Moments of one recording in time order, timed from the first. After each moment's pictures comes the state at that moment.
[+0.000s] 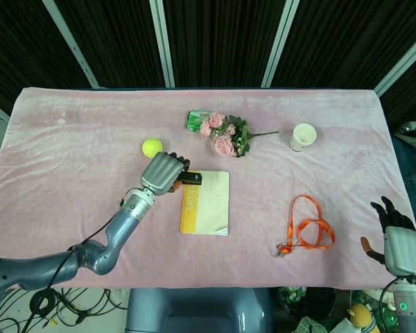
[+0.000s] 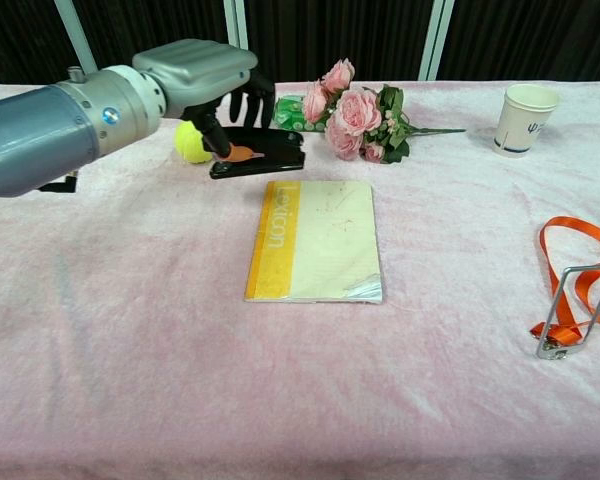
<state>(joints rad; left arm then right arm) -0.96 -1.69 -0.28 -1.30 1.12 0.91 0.53 0.09 -1.13 0.10 -1.71 -1.28 1.40 -0.17</state>
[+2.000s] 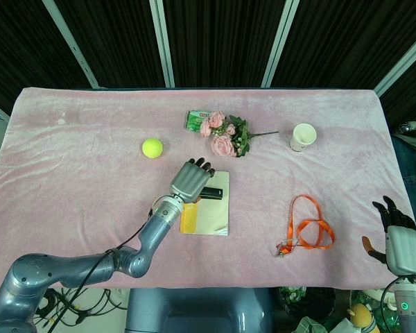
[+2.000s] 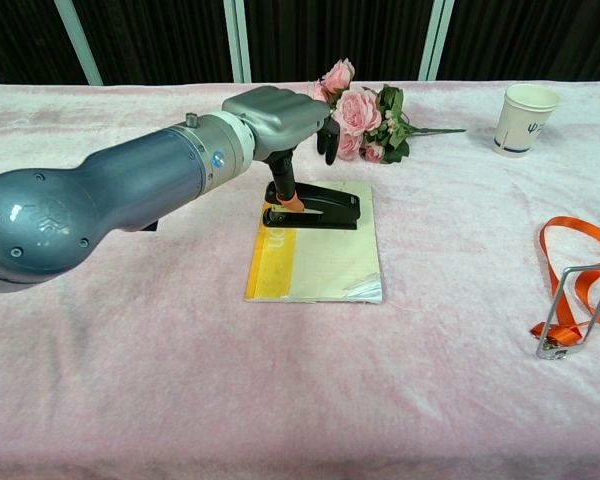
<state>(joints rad) -1.09 -1.87 -0.30 -1.19 0.90 0.90 0.72 0.09 -1.13 0.11 -1.71 -1.28 1.39 -0.16</state>
